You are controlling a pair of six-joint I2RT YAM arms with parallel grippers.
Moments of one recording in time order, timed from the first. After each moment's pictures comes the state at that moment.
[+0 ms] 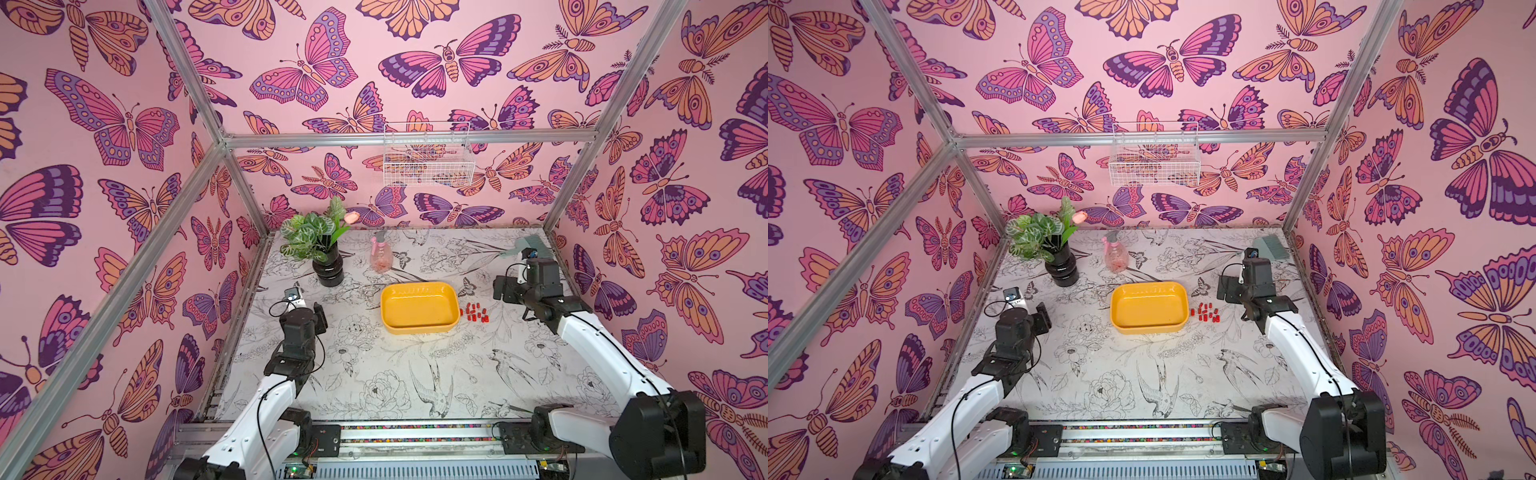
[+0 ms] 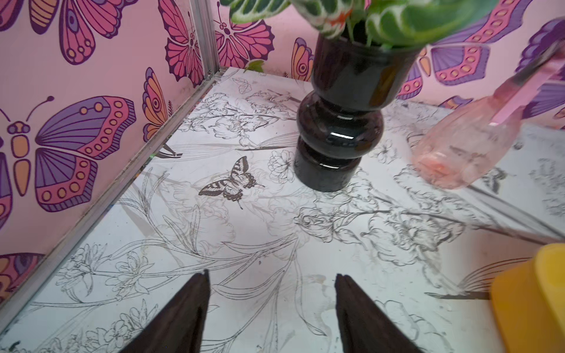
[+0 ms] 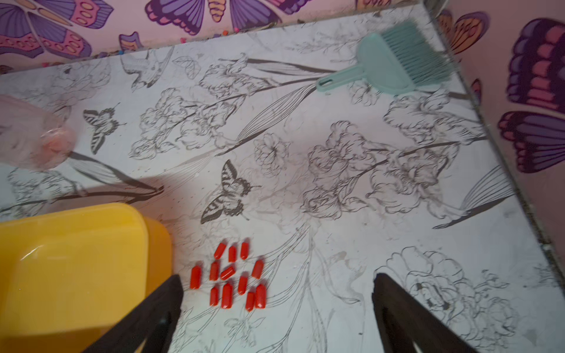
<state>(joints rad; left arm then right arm) -0.16 0.90 0.35 0.12 -0.39 -0.20 0.19 1.22 0.86 -0.37 0.12 0.18</state>
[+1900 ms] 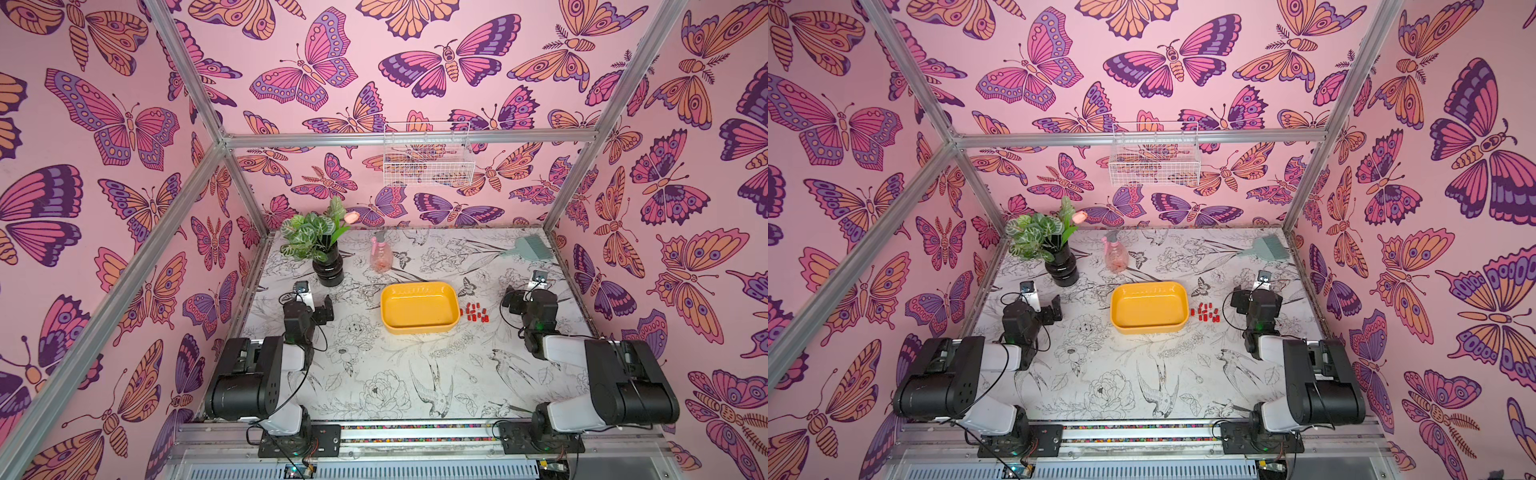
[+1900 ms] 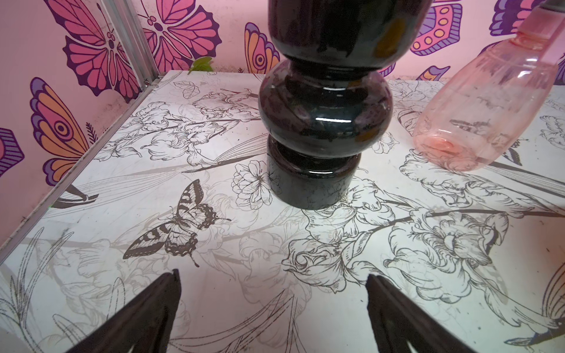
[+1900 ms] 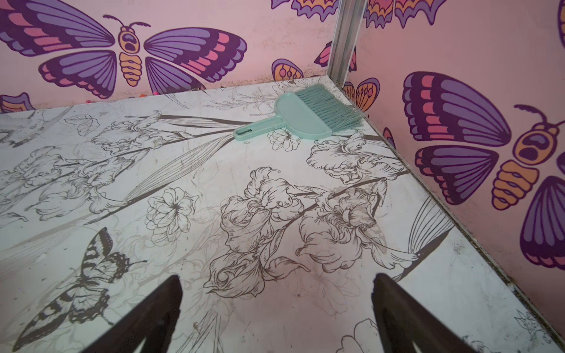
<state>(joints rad) 0.03 1.54 0.34 0.85 -0.01 -0.01 0.06 1.49 0.39 0.71 0.22 0.06</state>
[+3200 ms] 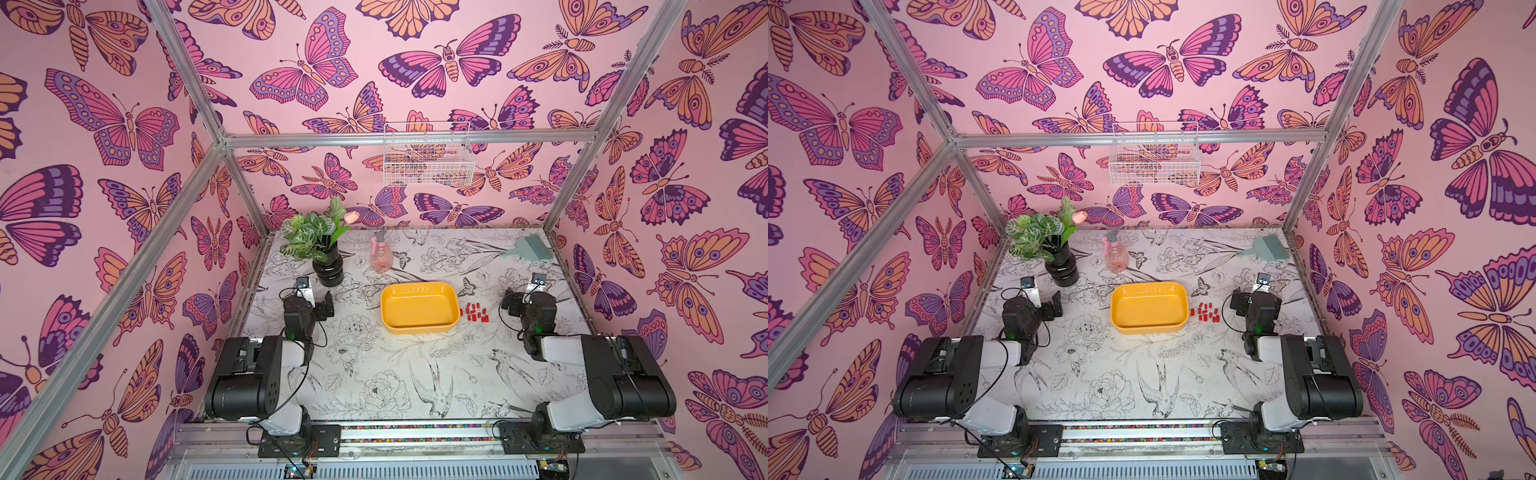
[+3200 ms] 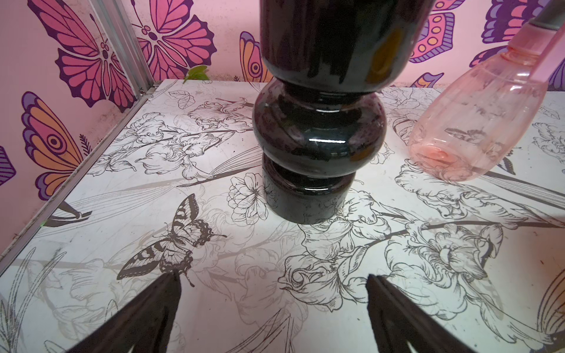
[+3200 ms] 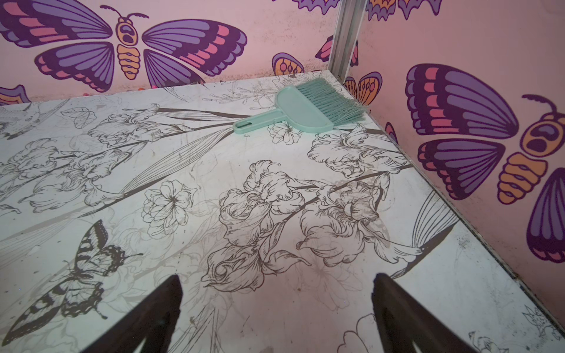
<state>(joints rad) 0.03 1.54 0.36 0.82 0.00 -0.01 0.06 1.50 0.38 0.74 0.22 0.05</state>
